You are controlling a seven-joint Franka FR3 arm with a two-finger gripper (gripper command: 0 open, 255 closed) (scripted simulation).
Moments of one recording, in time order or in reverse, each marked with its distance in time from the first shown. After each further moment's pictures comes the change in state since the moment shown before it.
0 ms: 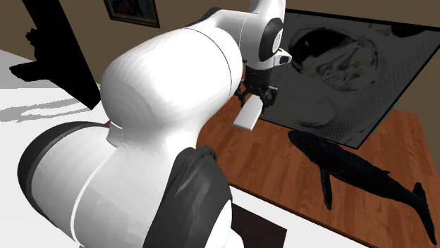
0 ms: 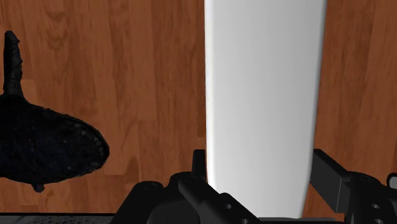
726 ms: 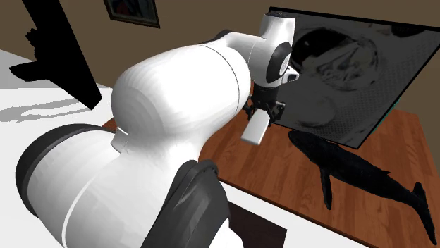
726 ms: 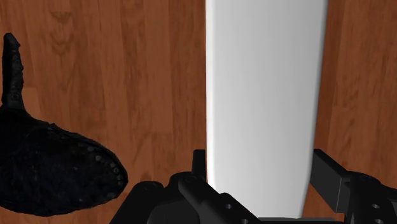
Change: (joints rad) arm -0.024 -0.024 -0.047 -0.130 -0.021 0.106 -0.063
